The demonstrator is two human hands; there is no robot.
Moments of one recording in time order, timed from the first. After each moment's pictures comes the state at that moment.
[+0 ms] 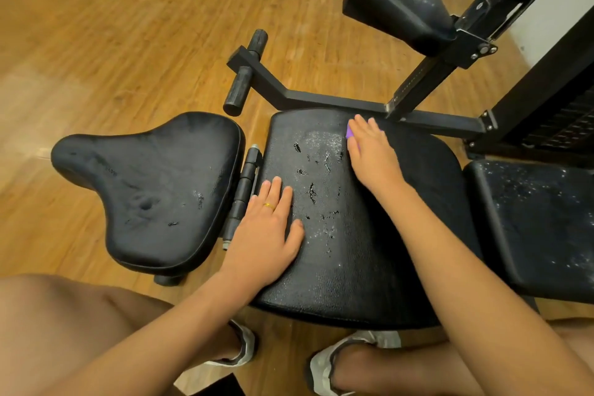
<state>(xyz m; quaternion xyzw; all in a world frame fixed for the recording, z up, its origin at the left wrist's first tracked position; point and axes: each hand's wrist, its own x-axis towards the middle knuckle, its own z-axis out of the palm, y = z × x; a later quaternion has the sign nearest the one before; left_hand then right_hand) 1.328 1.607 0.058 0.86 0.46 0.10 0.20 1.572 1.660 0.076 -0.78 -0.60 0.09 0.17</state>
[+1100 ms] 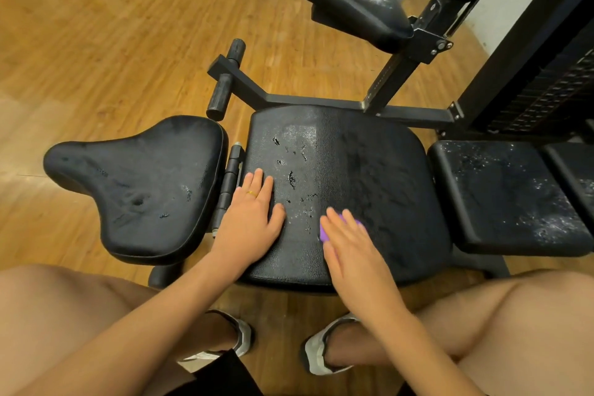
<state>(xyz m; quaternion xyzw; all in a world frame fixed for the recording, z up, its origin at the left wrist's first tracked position) 1.325 1.600 0.067 0.85 0.47 0.11 0.19 1.479 1.458 0.073 -0.76 -0.62 0.11 0.14</state>
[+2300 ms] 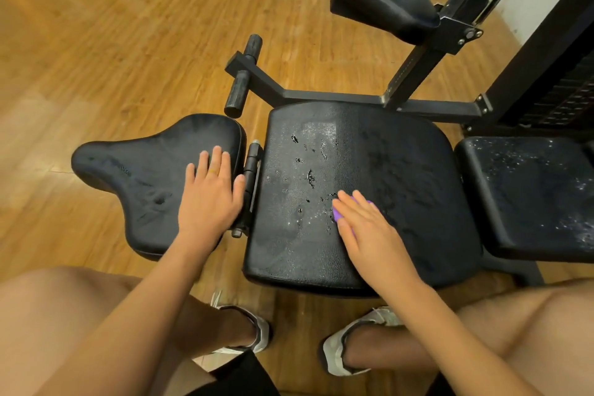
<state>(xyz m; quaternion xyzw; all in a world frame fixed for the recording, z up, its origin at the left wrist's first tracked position) 1.259 1.673 0.057 0.83 0.55 0.06 0.00 1.490 1.497 0.069 -0.74 -0.63 0.12 0.21</state>
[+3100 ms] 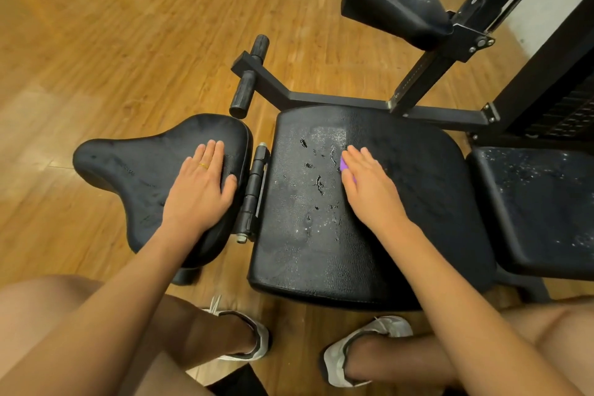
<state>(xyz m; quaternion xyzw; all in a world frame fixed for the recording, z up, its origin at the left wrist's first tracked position) 1.238 1.694 0.070 0.84 0.53 0.07 0.04 1.517 1.588 0.082 -0.77 -0.61 0.10 0.17</state>
